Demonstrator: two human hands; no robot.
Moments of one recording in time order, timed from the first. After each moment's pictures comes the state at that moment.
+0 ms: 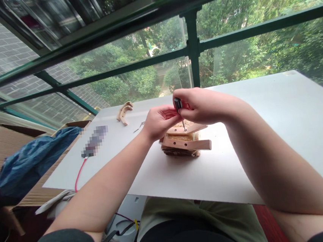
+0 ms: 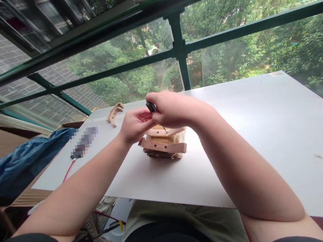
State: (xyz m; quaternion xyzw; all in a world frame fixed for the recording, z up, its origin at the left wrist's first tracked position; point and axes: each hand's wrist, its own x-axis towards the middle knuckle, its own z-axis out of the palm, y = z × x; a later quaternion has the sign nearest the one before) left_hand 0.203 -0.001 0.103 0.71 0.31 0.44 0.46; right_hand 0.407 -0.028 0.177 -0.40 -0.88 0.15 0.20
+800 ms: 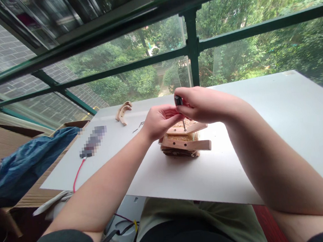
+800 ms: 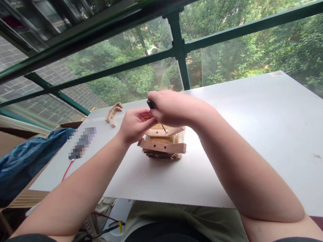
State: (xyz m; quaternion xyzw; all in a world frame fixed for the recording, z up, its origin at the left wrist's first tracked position) left_hand 0.204 0.001 0.107 0.73 0.30 0.41 0.46; right_hand 0.406 -0.027 0.178 -0.43 -0.87 0.14 0.19
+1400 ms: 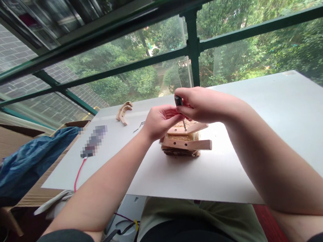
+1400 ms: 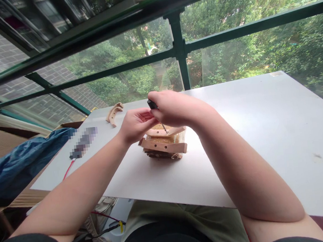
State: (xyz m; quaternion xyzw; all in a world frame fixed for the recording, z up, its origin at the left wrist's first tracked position) left_hand 0.203 -0.001 0.108 0.74 0.29 0.40 0.45; right_hand 0.405 -0.027 0.177 -0.43 -0.87 0.15 0.19
